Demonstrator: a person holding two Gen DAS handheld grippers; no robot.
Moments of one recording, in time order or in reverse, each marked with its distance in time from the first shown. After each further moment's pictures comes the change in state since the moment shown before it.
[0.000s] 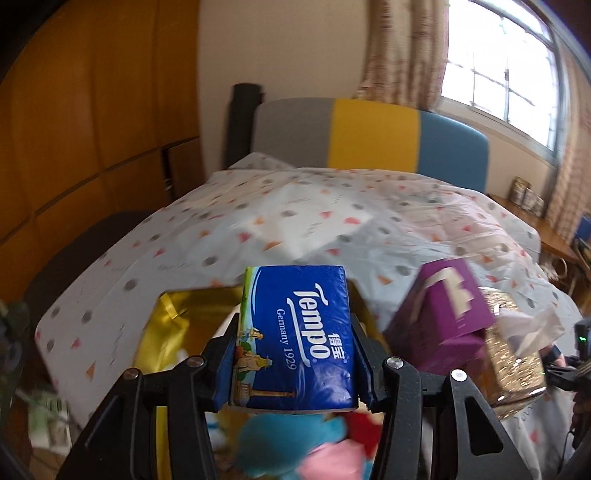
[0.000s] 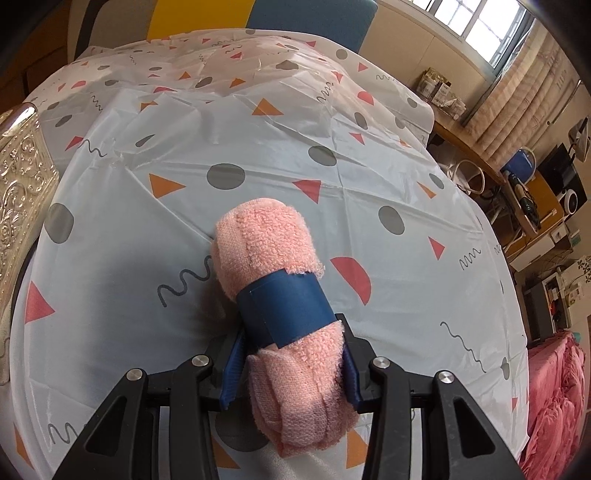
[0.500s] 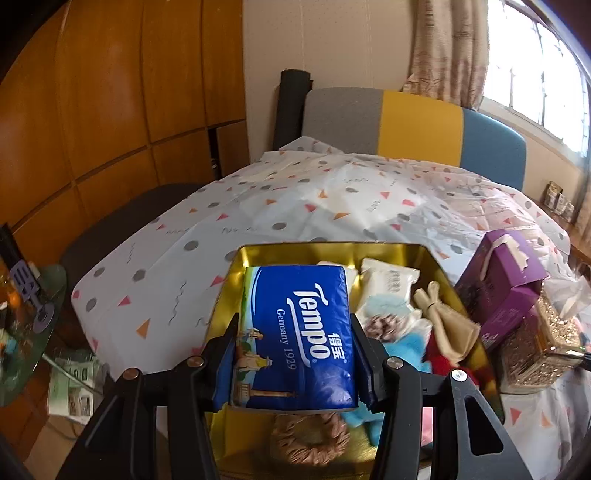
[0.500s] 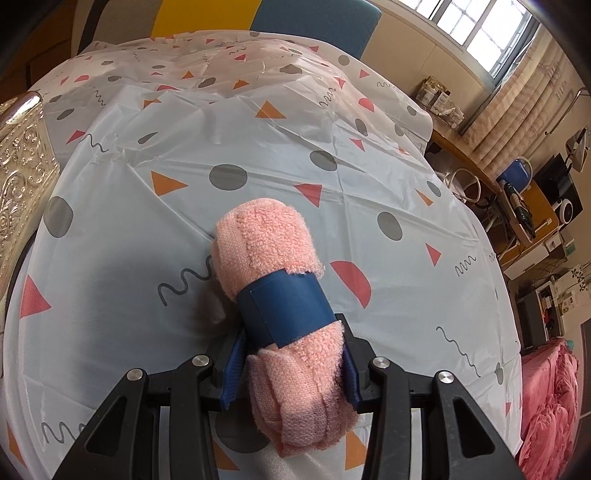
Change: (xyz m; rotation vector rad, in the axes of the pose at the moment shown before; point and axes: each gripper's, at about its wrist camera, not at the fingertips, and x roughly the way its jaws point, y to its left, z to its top) left arm -0.019 0.067 -0.046 -0.054 0.037 0.127; right arm -0.003 0.005 -0.002 -0.033 -0.019 -0.029
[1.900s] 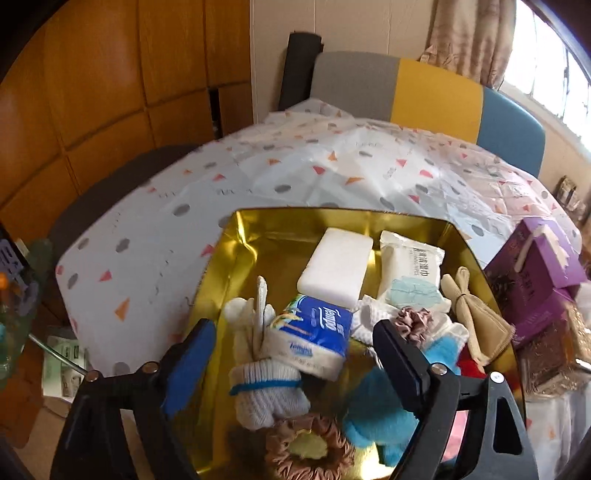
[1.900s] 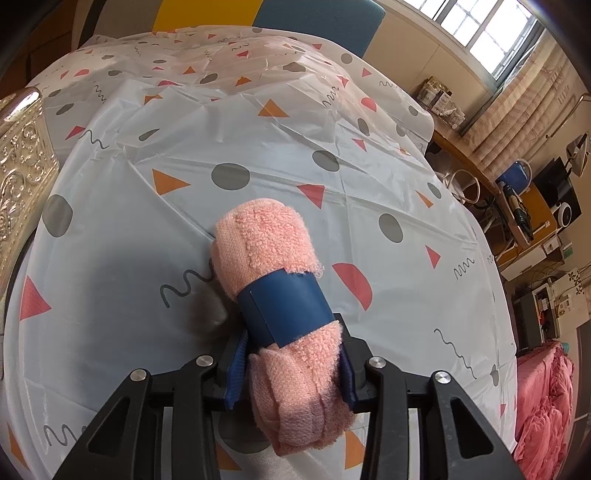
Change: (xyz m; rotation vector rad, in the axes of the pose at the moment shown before) left arm 0.049 0.000 0.002 -0.025 0.127 -0.001; right arm 0.000 0.001 0.005 0.006 0.024 0.001
